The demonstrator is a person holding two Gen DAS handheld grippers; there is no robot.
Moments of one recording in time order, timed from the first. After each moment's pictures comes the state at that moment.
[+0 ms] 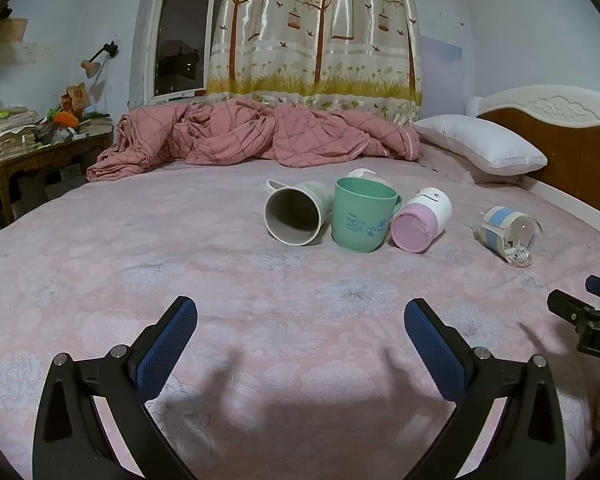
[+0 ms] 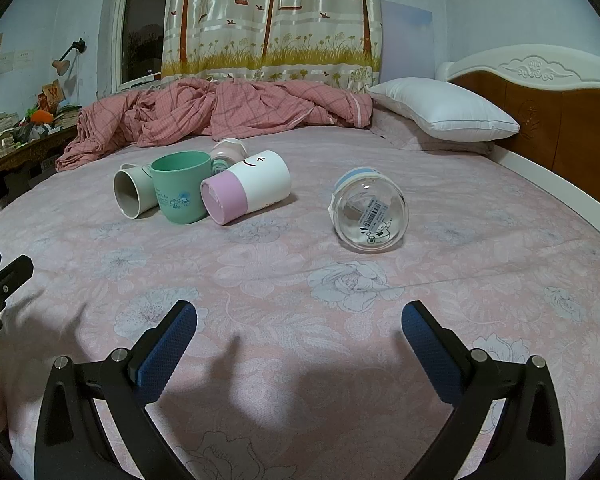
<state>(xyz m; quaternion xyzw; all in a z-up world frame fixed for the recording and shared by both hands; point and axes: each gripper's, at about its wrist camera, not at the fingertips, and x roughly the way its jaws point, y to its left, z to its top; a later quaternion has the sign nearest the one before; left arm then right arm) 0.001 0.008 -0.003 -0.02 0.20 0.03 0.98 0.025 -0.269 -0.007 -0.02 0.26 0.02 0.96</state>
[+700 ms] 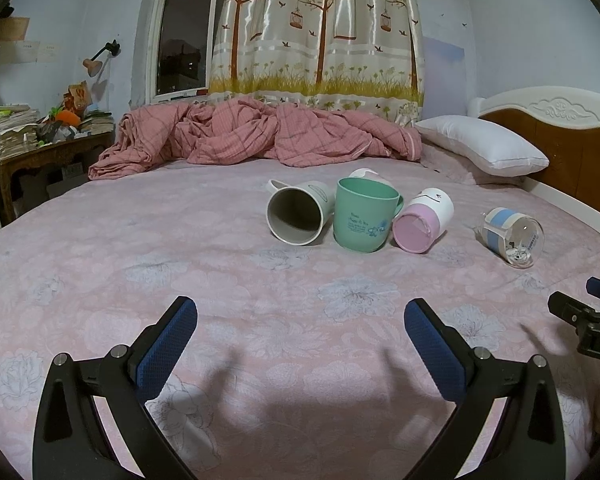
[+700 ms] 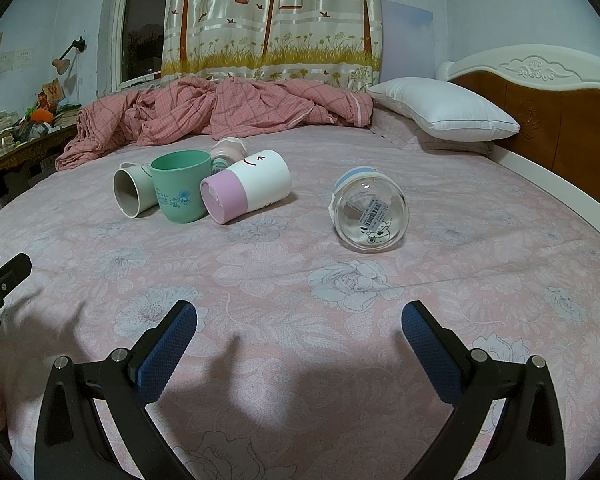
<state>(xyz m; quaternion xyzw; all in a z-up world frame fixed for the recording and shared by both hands) 0.001 0.009 -0.005 -0.02 0.21 0.03 0.98 0.027 -0.270 -0.008 -0.02 0.26 0.02 0.96</state>
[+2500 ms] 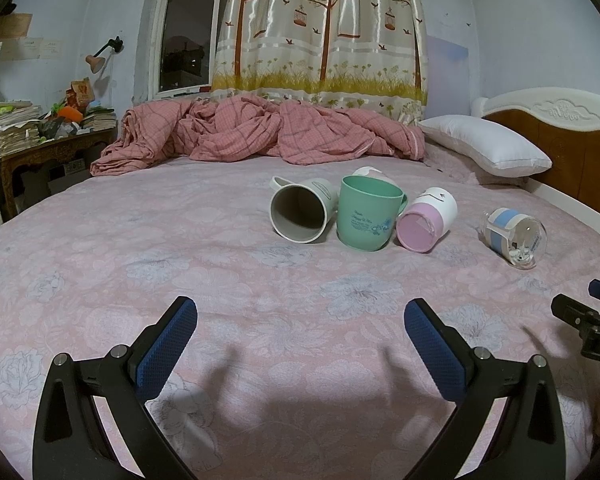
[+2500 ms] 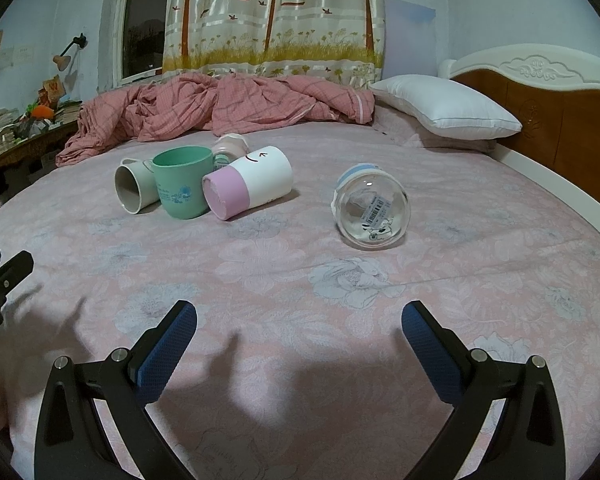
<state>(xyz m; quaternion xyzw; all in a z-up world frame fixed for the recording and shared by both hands) 0.001 0.012 -0.006 -0.03 0.21 0.03 0.98 0.037 -0.274 -0.012 -0.02 0.27 0.02 0.96</state>
